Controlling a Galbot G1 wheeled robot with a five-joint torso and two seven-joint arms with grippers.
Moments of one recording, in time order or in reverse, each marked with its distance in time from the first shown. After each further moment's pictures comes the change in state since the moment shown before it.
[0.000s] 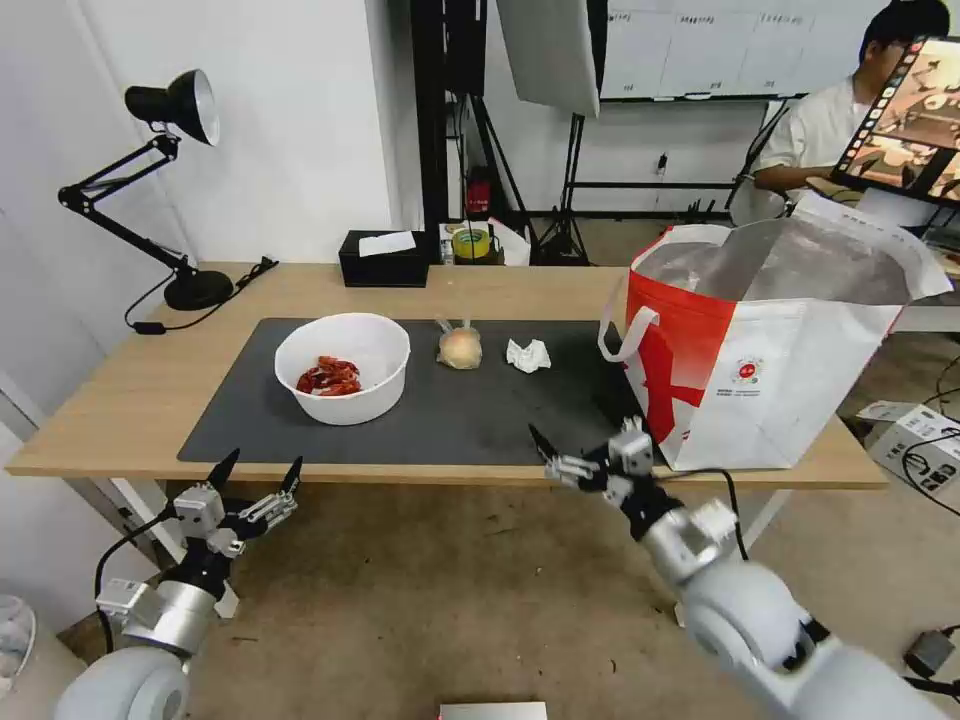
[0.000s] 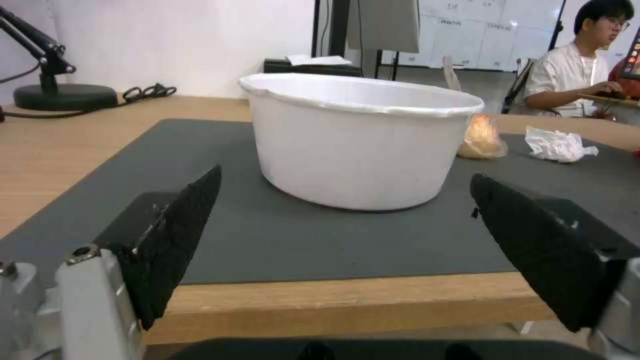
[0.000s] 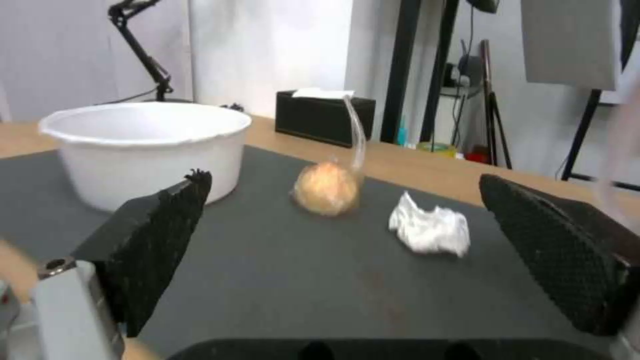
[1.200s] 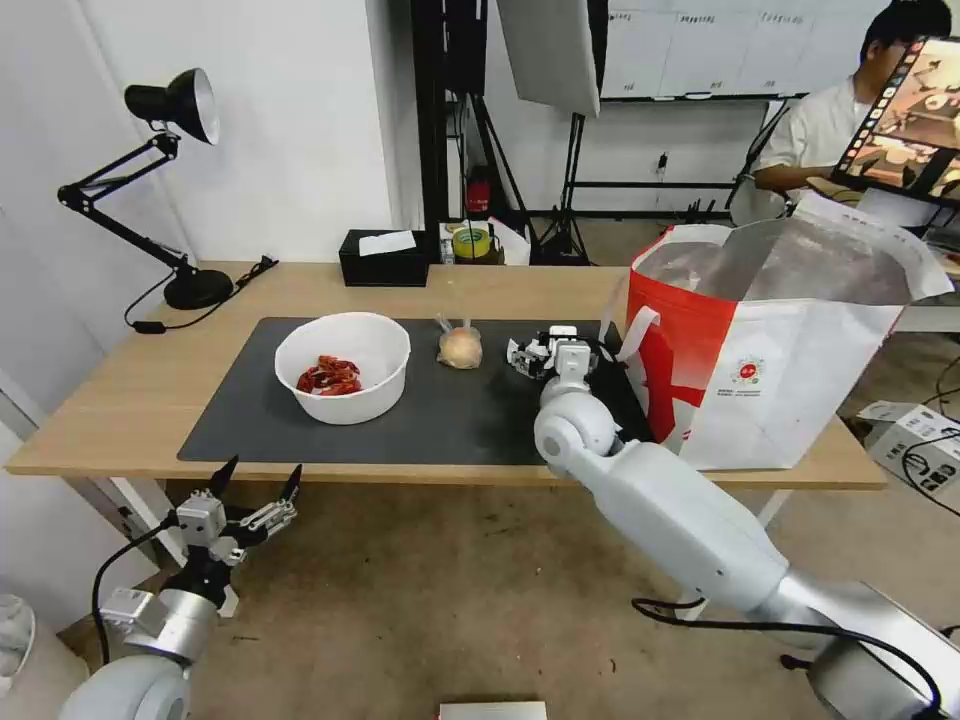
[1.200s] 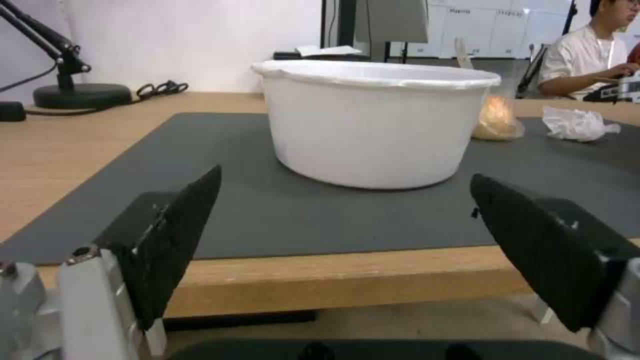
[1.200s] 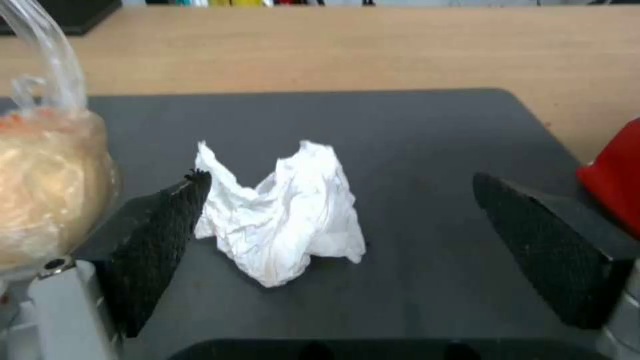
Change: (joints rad) left arm 0.008 -0.015 -0.003 0.028 0.052 -0.025 -0.001; right arm 0.649 0.376 -0.348 -0.547 0.400 -0.392 0.730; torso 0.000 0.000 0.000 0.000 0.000
